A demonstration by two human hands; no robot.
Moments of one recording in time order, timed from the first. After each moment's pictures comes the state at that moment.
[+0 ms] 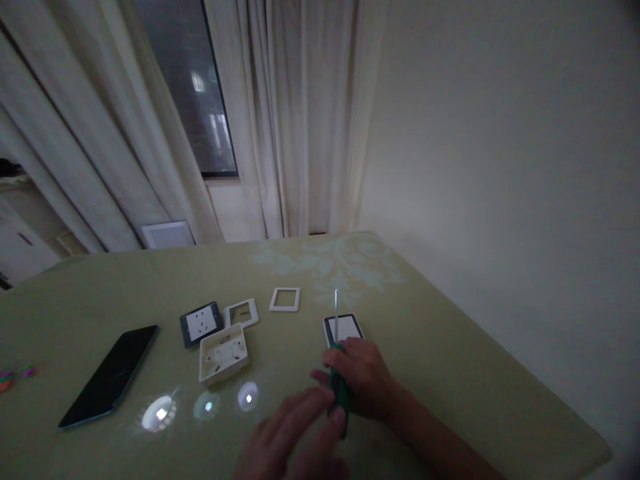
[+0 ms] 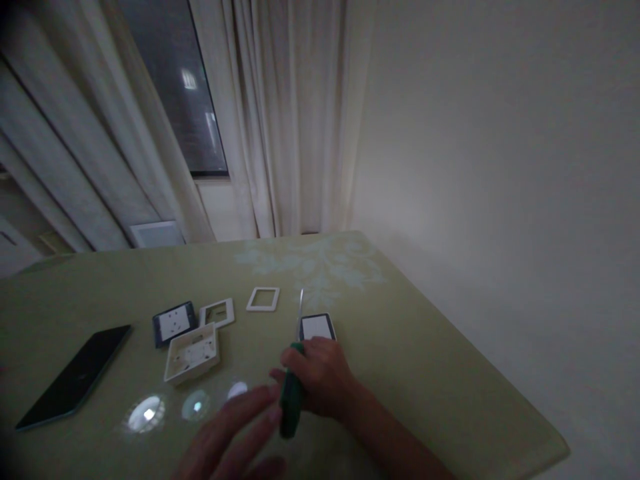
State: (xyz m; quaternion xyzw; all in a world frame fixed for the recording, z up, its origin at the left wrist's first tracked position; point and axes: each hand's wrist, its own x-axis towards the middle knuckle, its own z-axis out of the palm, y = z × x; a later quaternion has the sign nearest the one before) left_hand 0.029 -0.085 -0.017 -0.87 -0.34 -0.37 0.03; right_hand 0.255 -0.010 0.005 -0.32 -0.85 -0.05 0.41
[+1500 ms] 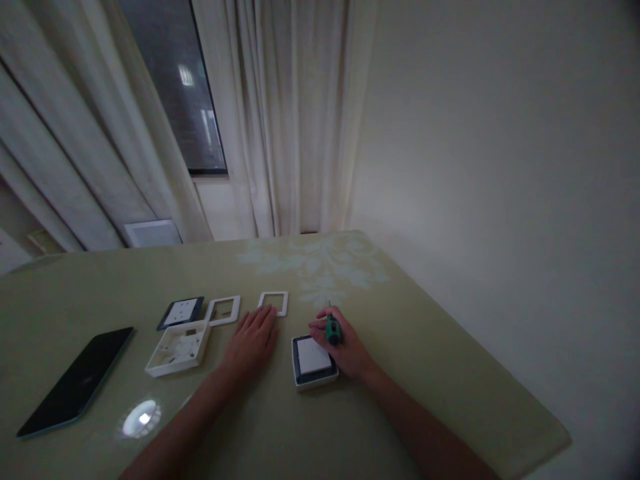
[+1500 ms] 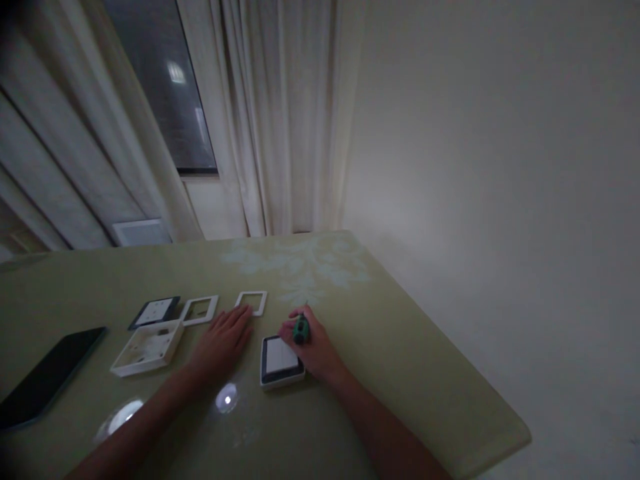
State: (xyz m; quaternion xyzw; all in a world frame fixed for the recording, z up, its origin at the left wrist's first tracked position) left_hand 0.009 0.075 -0.057 -0.84 -0.52 -0.15 0.01; right_hand 0.268 0.022 -0.024 -0.46 -0.59 0.45 0.48
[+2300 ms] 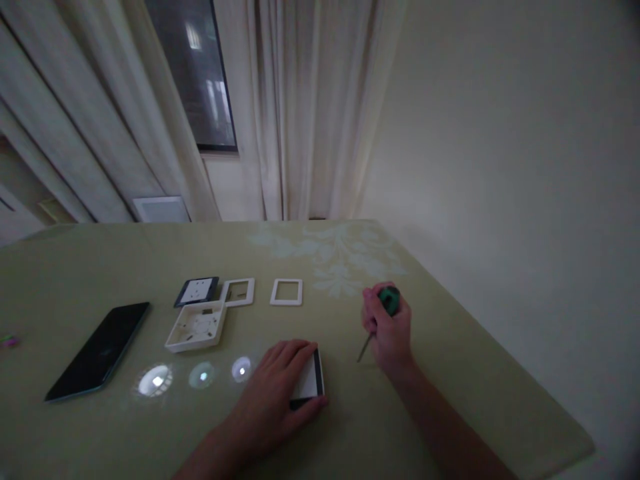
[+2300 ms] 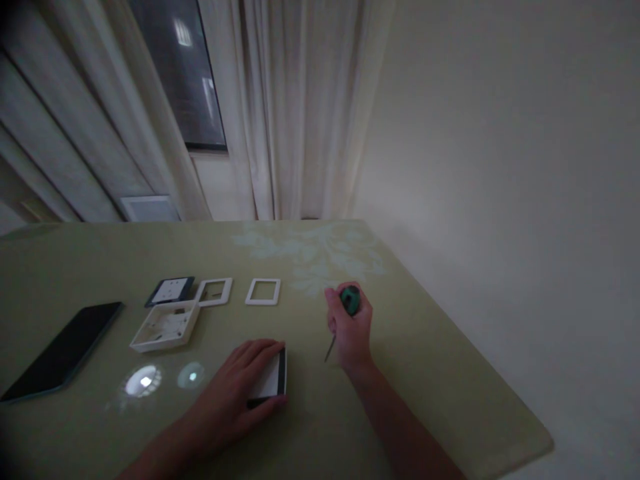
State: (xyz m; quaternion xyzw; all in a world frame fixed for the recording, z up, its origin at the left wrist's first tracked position) left_hand 0.022 -0.035 -0.023 -0.86 -0.41 -0.25 -0.19; right_hand 0.263 0.017 0.033 -0.45 -0.45 0.33 0.70
